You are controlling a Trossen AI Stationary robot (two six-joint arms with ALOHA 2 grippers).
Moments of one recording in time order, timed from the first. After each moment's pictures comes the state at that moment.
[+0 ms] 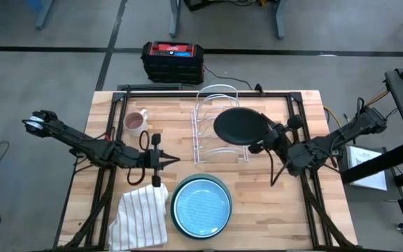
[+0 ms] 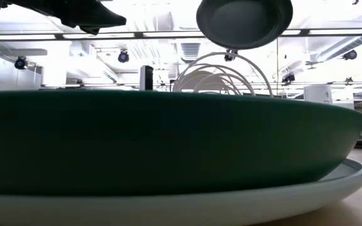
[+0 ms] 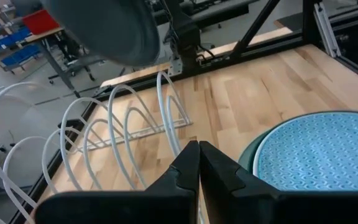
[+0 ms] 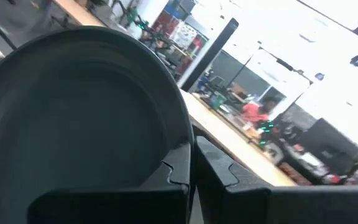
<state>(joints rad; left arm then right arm) -0.35 1.01 0.56 0.18 -0.45 0.18 0.49 1.13 0.93 0.09 1.57 -0.53</state>
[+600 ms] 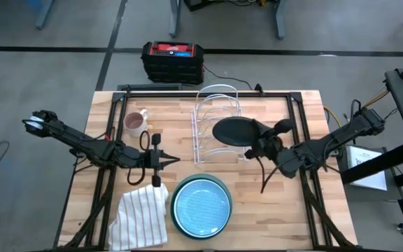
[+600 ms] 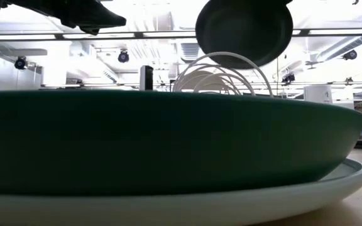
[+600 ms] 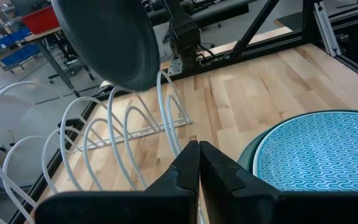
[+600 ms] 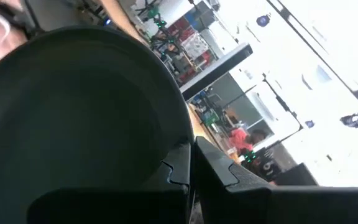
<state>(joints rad) -0.35 1.01 0.56 0.18 -0.45 0.18 0.47 1.20 0.93 0.06 1.49 -0.72</state>
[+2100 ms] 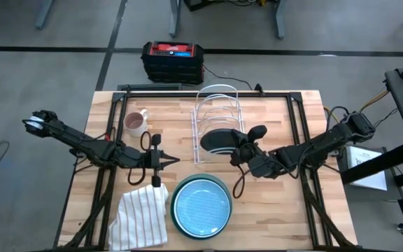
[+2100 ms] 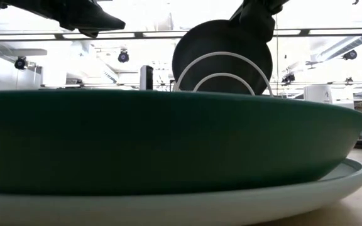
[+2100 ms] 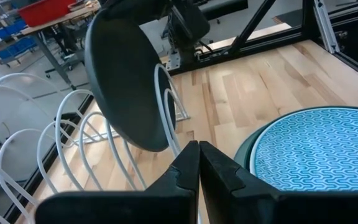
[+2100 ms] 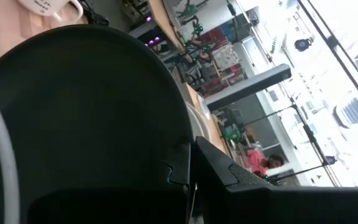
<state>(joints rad) -0.35 1.01 0.55 0.16 -0.44 0.15 0.38 1.42 0.93 0.06 1.27 -0.65</state>
